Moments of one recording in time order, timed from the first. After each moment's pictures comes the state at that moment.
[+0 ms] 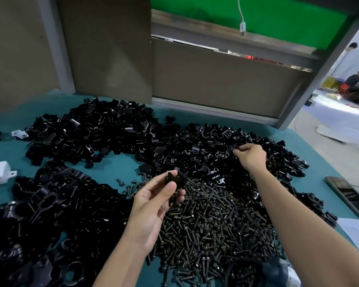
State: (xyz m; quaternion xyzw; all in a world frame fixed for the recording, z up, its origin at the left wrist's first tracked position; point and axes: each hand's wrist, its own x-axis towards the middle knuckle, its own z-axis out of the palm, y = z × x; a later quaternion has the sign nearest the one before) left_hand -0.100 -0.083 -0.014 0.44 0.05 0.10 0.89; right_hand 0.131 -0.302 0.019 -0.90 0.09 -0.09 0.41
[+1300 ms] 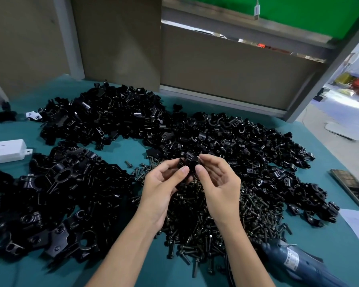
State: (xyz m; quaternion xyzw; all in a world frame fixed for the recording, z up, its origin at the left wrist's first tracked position) left_hand -0.104 -0.093 -0.008 0.47 0.07 0.11 0.87; right_hand -0.065 -0.220 0.003 -0.71 -0.21 -0.13 0.66
